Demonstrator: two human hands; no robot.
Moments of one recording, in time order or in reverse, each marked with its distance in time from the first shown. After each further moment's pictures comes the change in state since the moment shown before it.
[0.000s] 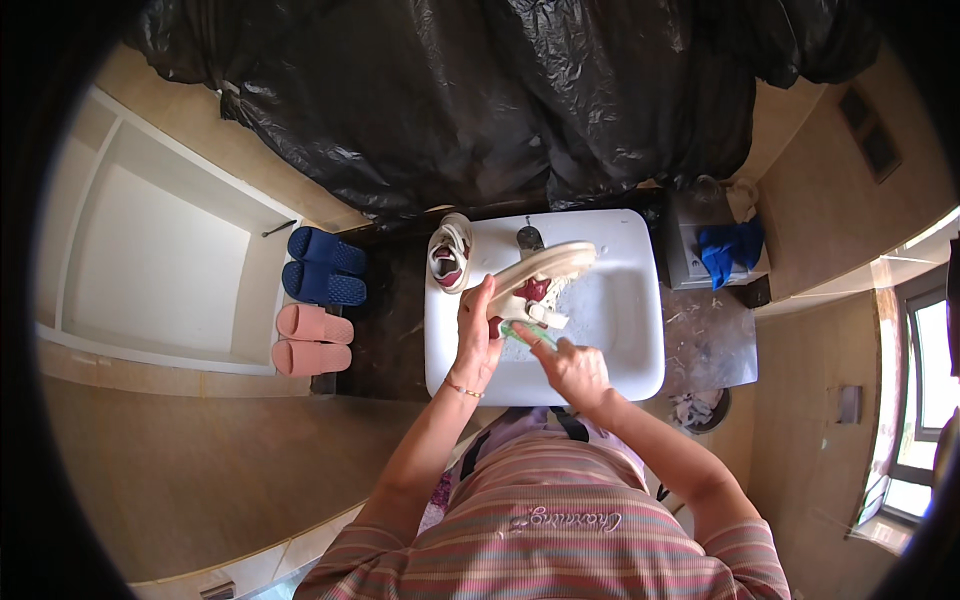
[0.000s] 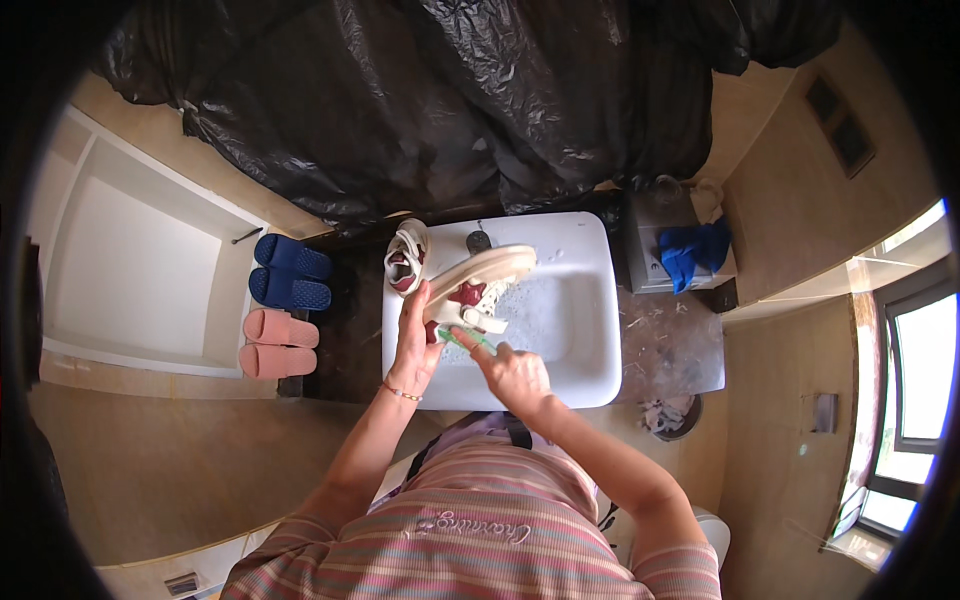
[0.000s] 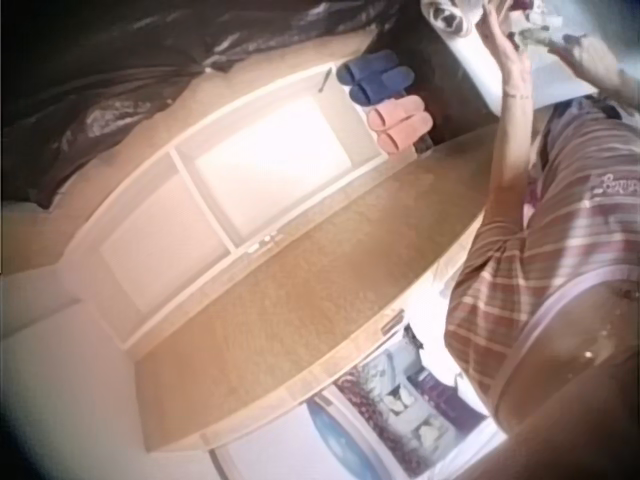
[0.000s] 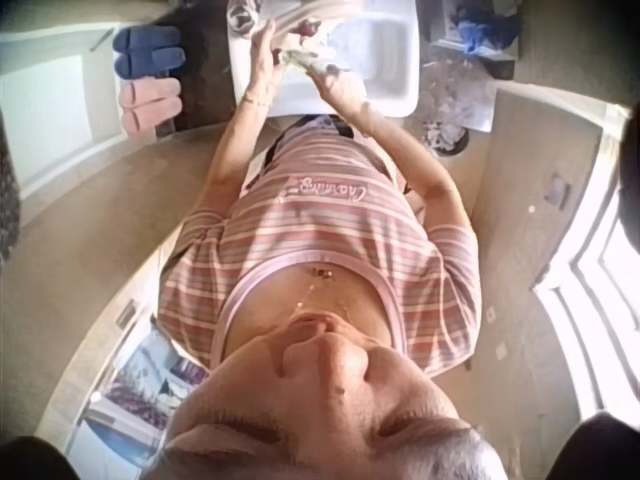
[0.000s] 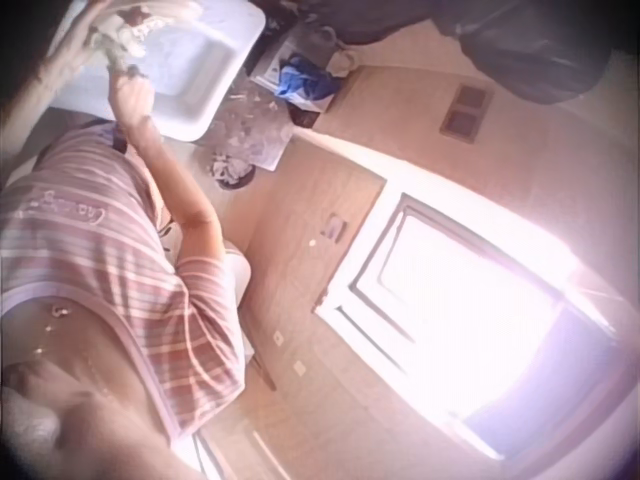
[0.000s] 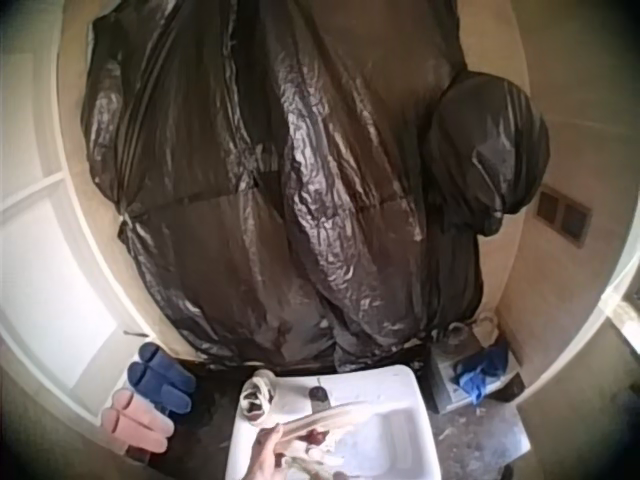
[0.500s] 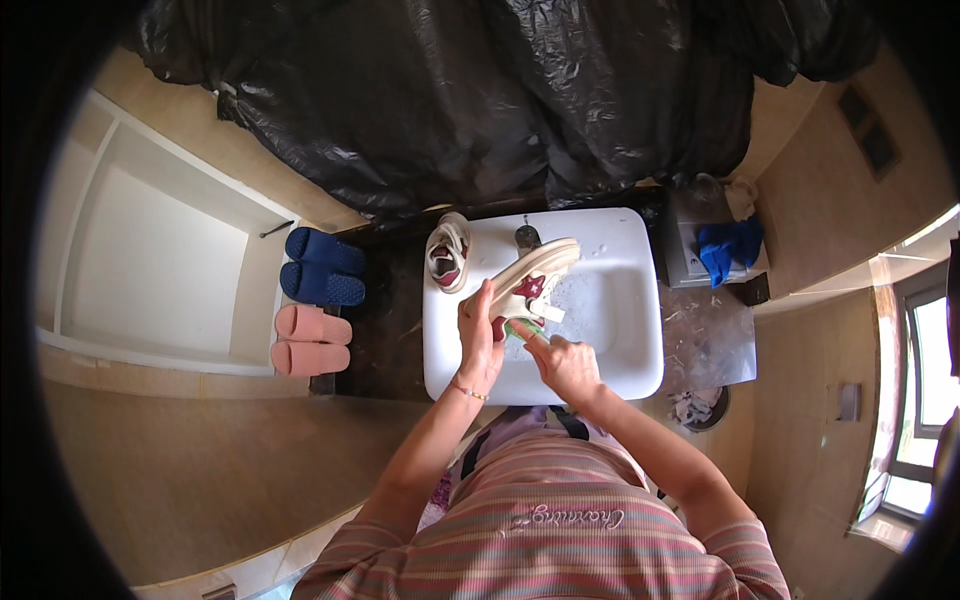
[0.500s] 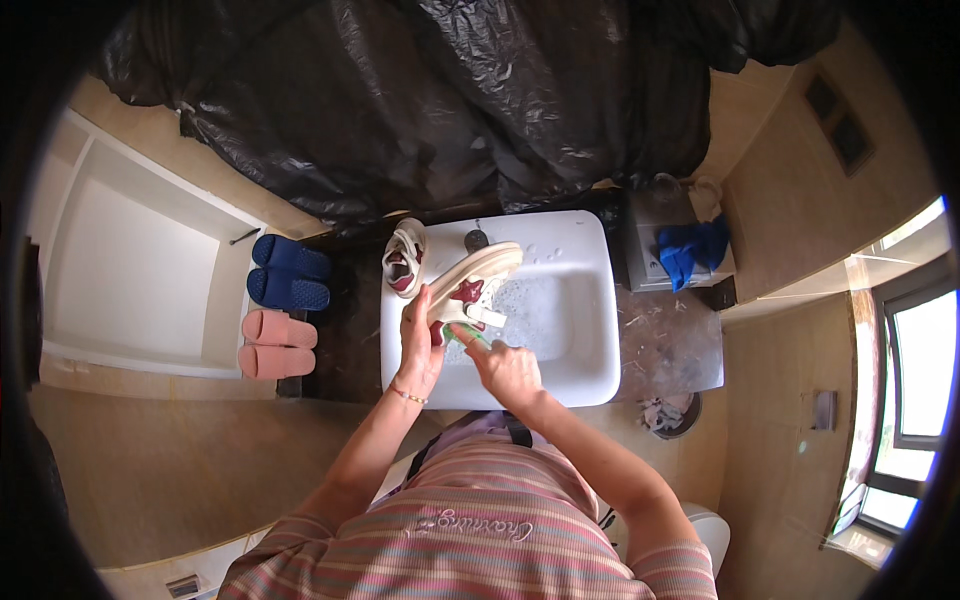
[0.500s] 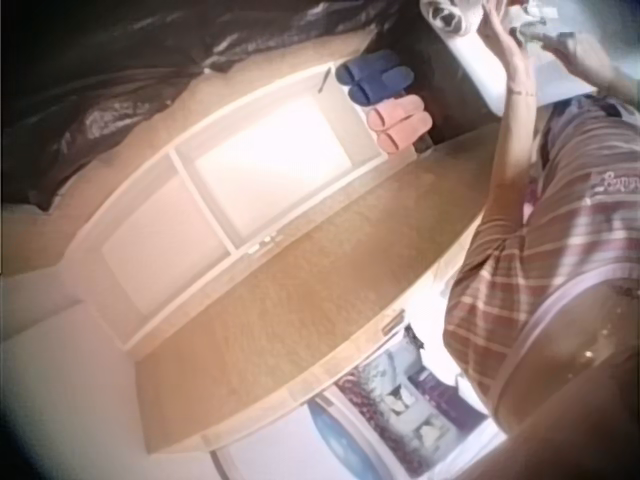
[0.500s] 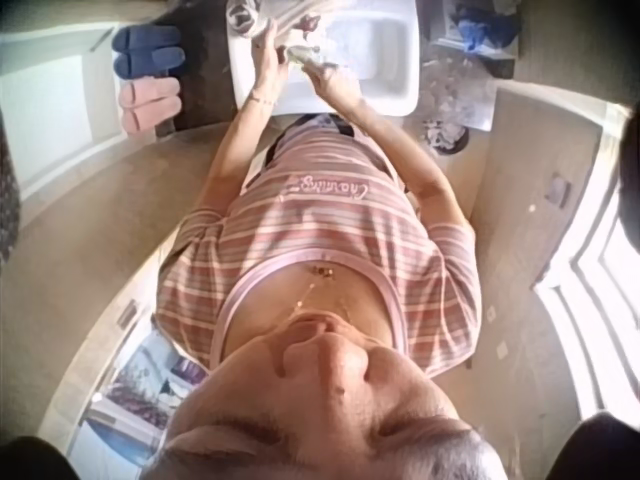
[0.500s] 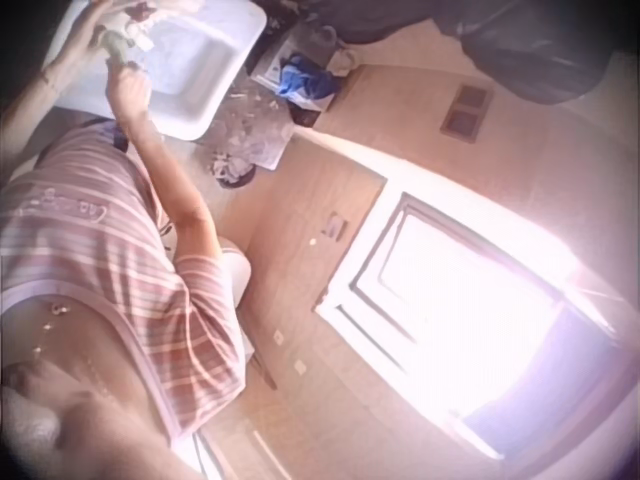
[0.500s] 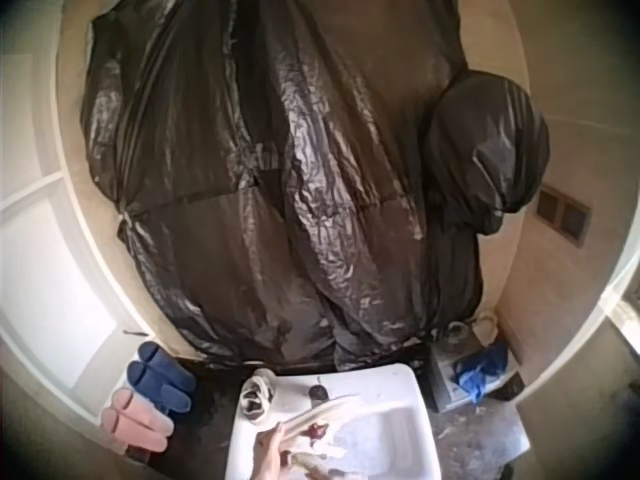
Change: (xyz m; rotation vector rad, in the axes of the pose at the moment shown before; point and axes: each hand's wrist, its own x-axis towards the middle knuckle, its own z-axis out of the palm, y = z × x) left_hand 0.003 -0.017 -0.008 0.052 0.175 0.040; right_hand 0.006 -0.001 0.012 0.187 -0.021 0.084
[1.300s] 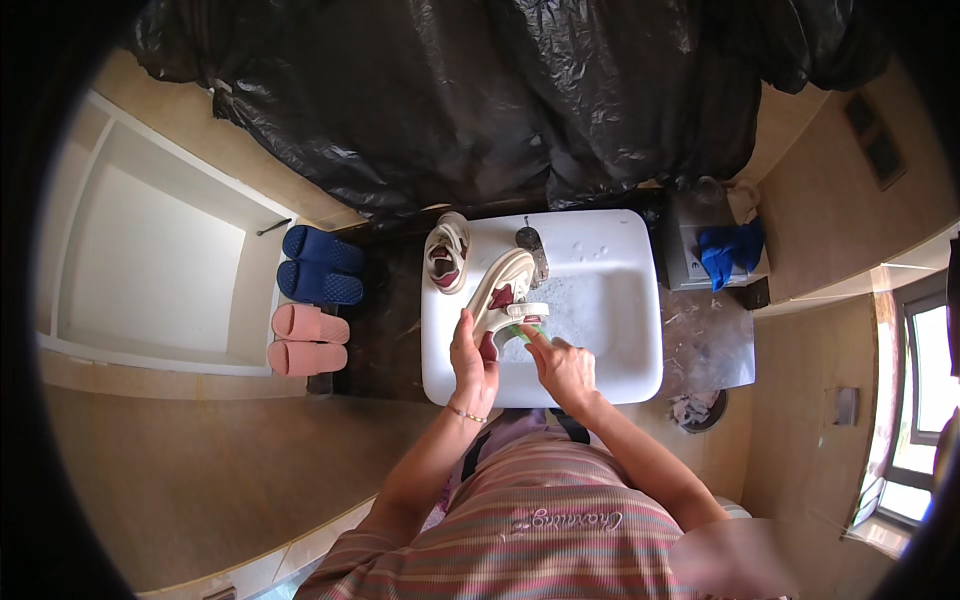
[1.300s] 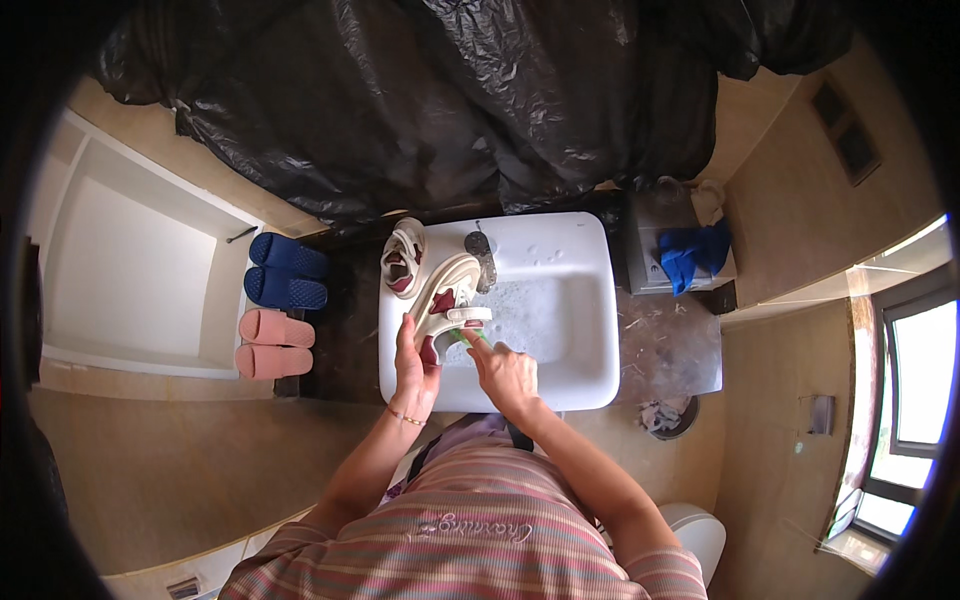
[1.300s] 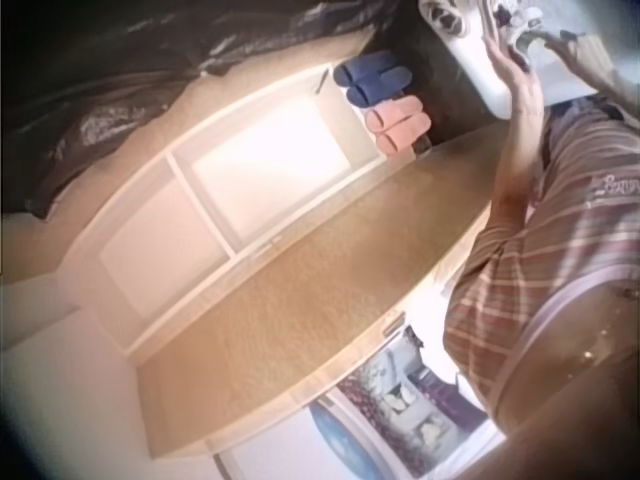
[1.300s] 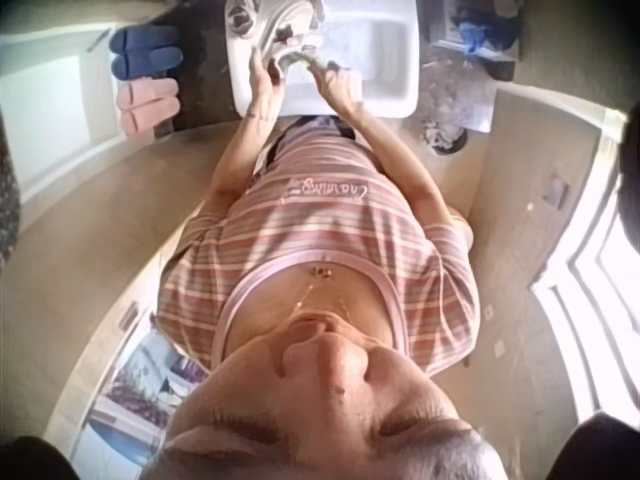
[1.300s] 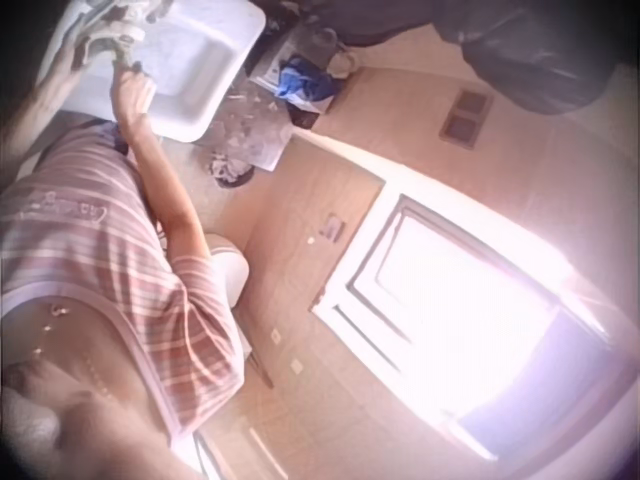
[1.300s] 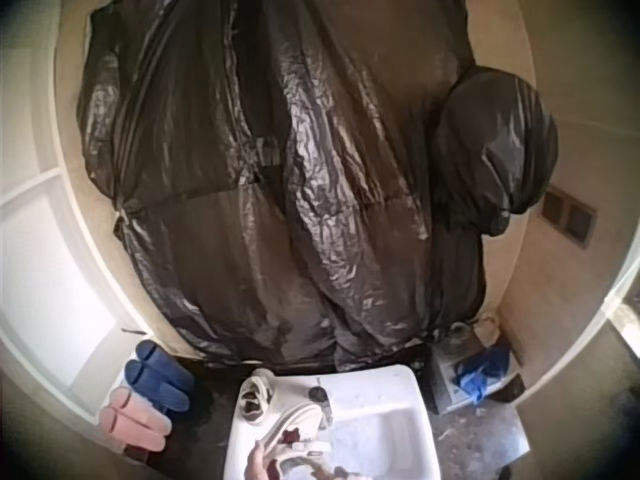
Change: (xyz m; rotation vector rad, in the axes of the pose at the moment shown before) left_hand -0.010 -0.019 -0.036 -0.249 0.166 -0.099; right_hand 0.006 -0.003 0.014 0.025 0.026 0.184
